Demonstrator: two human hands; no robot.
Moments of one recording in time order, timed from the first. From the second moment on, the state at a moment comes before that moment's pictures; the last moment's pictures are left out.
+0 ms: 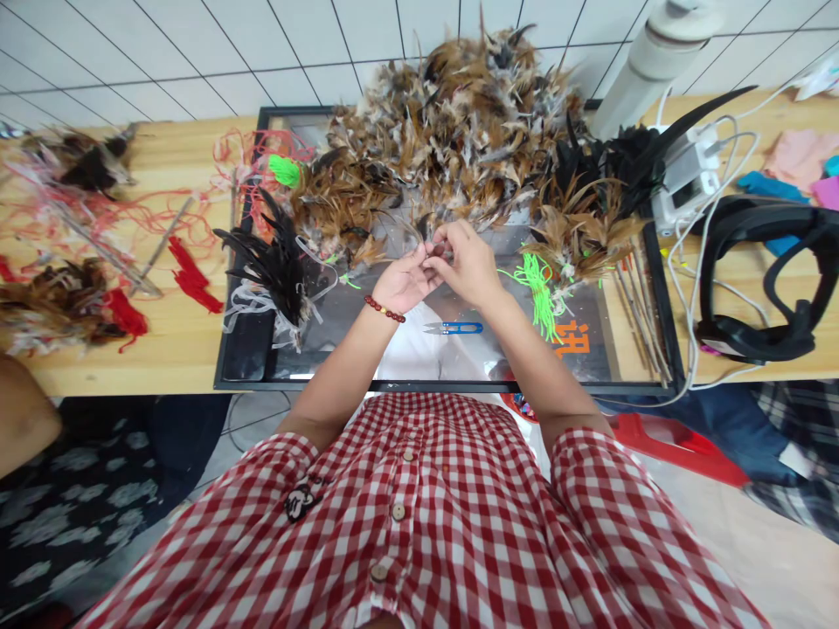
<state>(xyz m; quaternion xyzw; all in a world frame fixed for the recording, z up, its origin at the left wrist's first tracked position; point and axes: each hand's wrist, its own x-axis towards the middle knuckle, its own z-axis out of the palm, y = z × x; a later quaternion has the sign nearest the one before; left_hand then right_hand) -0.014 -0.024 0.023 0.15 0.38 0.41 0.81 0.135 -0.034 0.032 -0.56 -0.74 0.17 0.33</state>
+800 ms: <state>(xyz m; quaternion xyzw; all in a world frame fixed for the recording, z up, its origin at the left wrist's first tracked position) -0.019 -0.019 0.028 0.22 0.48 0.46 0.71 0.156 -0.019 0.026 -0.52 -0.85 0.09 0.09</state>
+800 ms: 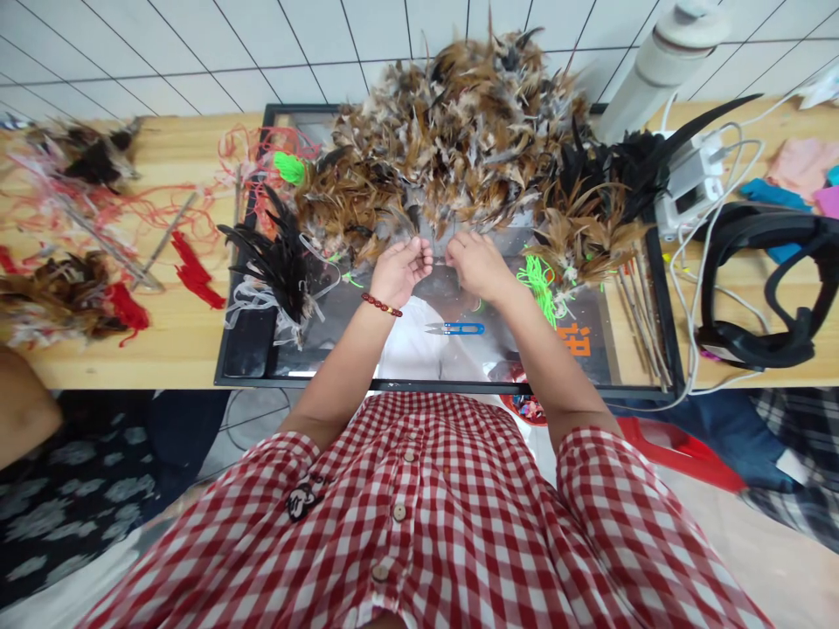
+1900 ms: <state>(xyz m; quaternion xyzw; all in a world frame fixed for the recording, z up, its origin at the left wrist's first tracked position) -0.015 -0.017 0.025 0.25 0.50 0.46 0.69 0.167 -0.003 0.010 -0.64 -0.75 0.06 0.14</state>
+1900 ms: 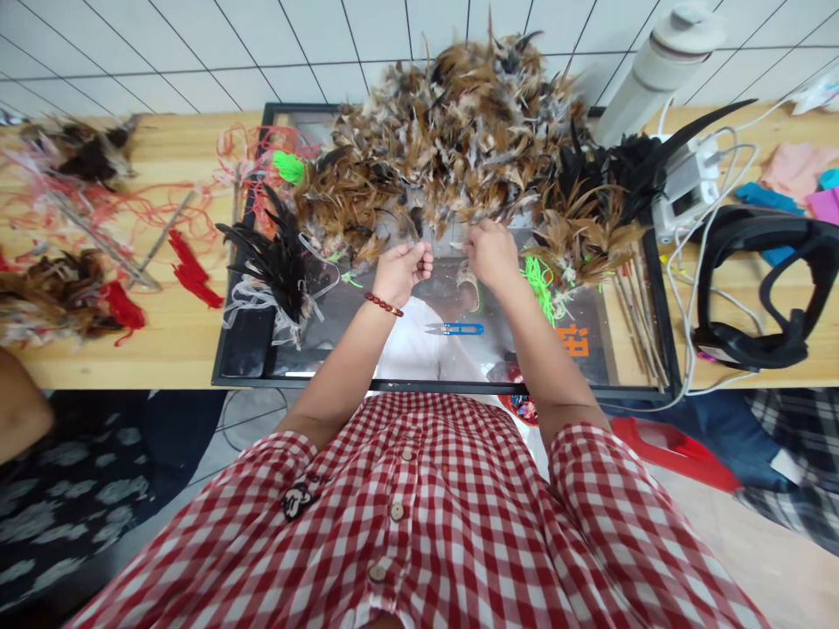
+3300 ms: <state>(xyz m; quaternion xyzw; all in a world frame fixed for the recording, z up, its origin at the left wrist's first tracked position) -0.019 -0.010 0.026 0.20 0.52 0.54 0.63 0.158 0.028 0.019 -0.59 -0.69 0.17 0.39</state>
